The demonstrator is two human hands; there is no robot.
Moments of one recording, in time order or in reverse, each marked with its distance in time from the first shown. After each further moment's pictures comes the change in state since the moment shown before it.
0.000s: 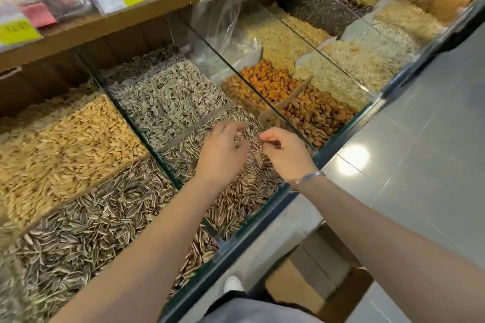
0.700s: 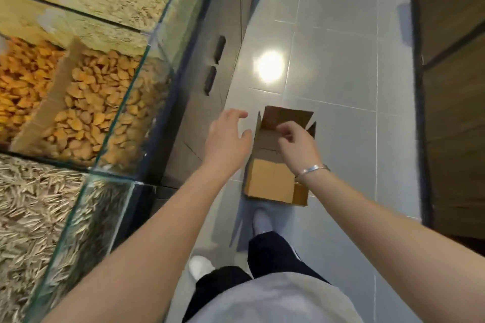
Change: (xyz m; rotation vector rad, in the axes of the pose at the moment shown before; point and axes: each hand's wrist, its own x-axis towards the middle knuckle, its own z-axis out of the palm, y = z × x) left_hand 0.012 0.203 0.318 0.021 -0.509 0.249; right_hand -0.103 0.312 -0.176 0.192 0.462 0.685
